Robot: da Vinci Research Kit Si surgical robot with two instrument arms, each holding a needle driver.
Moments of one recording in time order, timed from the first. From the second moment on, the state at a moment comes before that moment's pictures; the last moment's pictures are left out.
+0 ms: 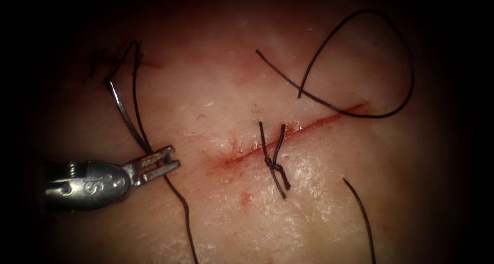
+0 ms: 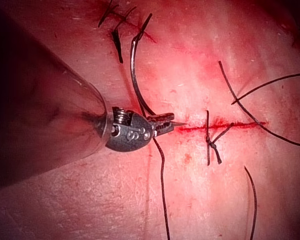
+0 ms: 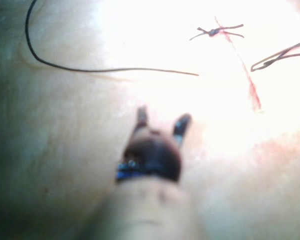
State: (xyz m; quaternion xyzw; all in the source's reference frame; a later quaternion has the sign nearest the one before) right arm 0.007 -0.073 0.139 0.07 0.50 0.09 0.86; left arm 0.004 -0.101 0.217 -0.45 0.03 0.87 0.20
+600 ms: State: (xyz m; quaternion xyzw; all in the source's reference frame) right arm 0.016 -0.073 0.151 0.06 0.50 0.06 0.86; left arm 0.005 -0.101 0.217 -0.45 0.03 0.87 0.19
